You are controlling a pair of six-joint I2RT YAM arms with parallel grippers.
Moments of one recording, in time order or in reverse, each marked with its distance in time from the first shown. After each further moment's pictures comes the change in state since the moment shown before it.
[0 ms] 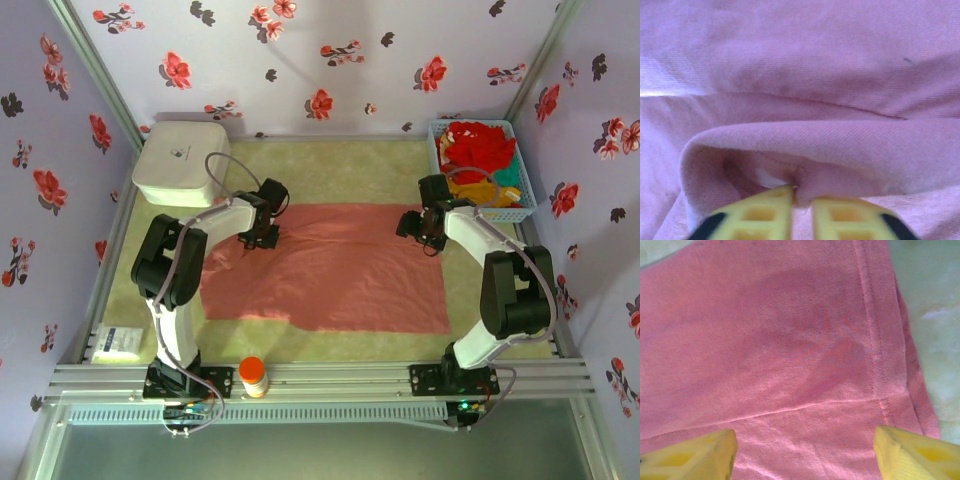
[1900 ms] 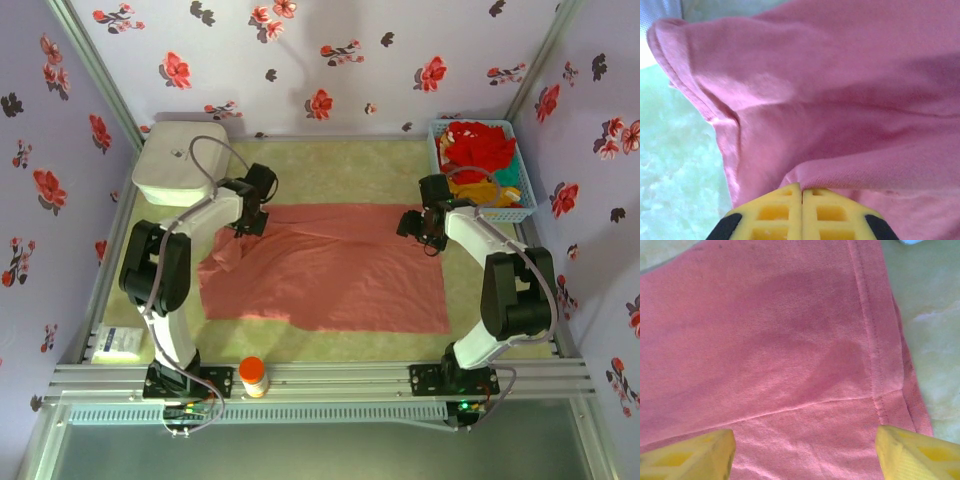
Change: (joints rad) left arm 0.071 -0.057 0.095 -0.110 -0.090 0.092; right arm 0.000 -0.009 0.000 -0.004 0.015 0.001
